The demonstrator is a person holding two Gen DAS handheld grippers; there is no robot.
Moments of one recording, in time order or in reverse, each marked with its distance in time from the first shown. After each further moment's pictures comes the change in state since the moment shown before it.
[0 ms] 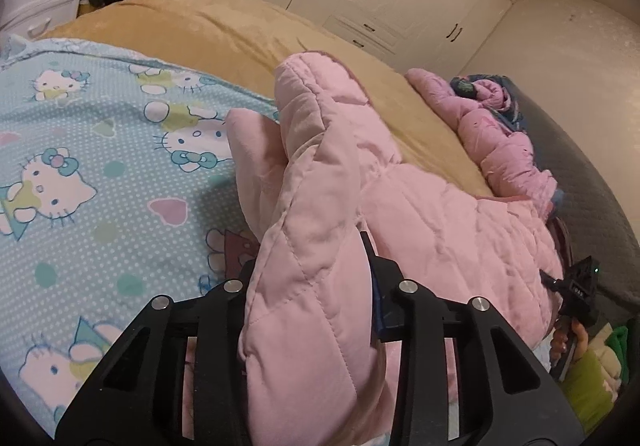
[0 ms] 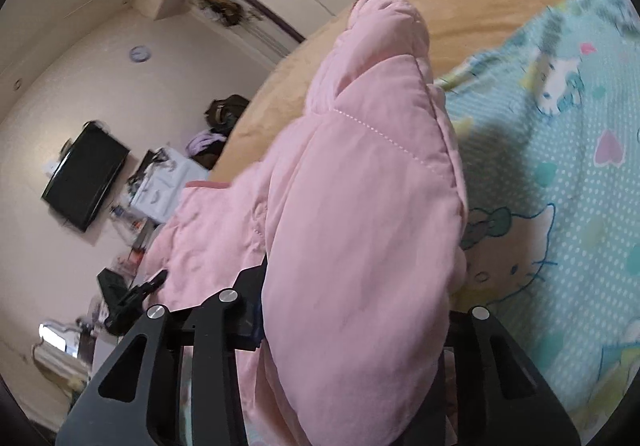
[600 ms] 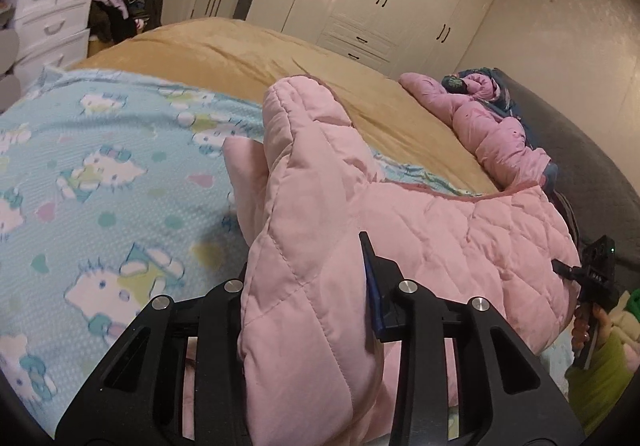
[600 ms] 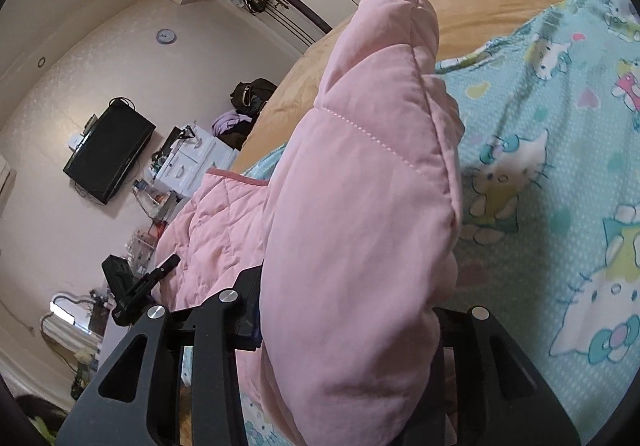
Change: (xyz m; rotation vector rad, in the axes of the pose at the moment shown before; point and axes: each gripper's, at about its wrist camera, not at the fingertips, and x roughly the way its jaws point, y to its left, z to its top) left arm -0.080 -0.027 -0.057 0.080 -0.058 0.063; right arm -0.051 0.014 -0.061 0.005 0.041 0.039
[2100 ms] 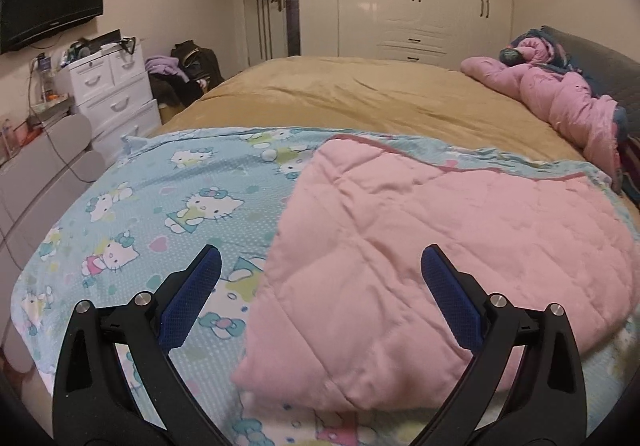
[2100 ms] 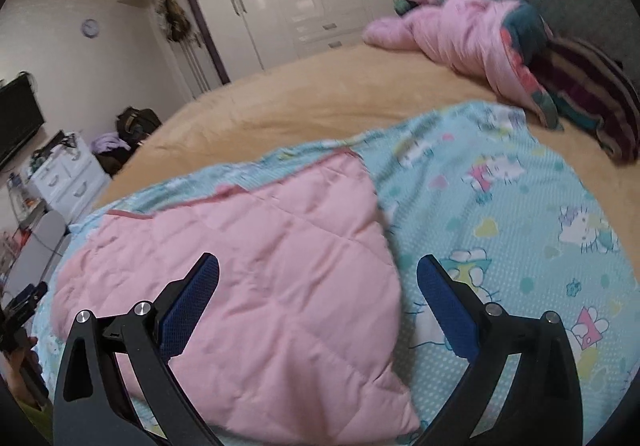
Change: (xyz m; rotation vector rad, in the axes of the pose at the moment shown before) left arm -0.044 -0.047 -0.019 0.221 -0.081 0.393; right arm -0.054 0.085 -0.031 -0.206 -0.283 -0.554
